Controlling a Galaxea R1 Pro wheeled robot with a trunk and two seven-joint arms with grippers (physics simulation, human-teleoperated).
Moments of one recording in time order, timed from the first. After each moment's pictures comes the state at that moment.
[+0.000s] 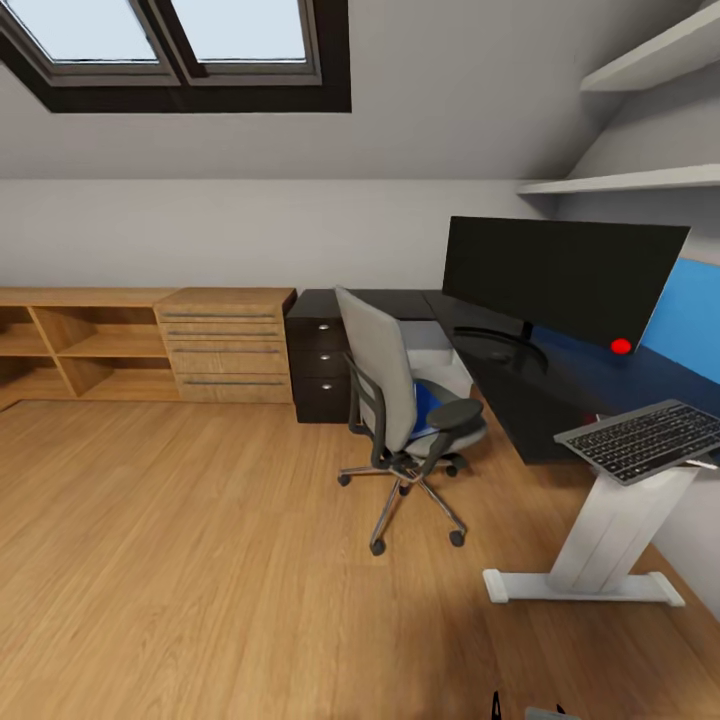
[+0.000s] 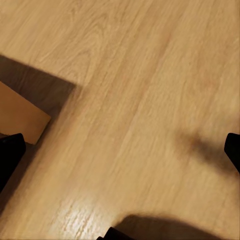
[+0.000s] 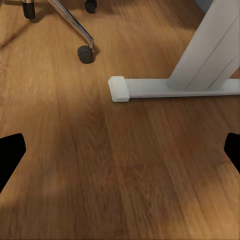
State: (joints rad) left arm -0.01 -0.09 0.01 -0.38 0.17 -0.51 0.36; right arm -0.30 0.02 0.00 -0.09 0.10 -0.74 -0.39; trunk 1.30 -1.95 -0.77
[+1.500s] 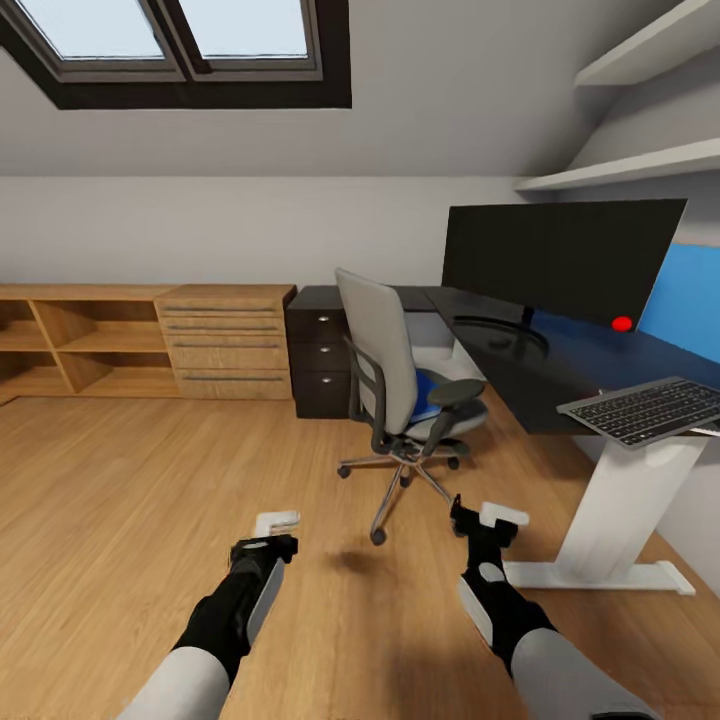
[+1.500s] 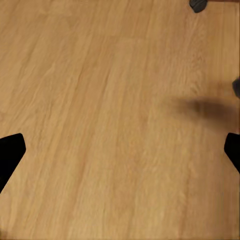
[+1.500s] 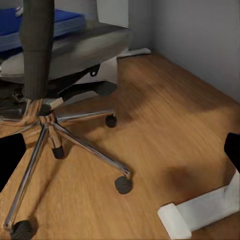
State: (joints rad) left arm -0.57 -0.17 0.00 -0.77 0.02 0.45 0.37; right arm -0.67 0.08 -0.01 -0.42 -0.05 -0.39 -0.38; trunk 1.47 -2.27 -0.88
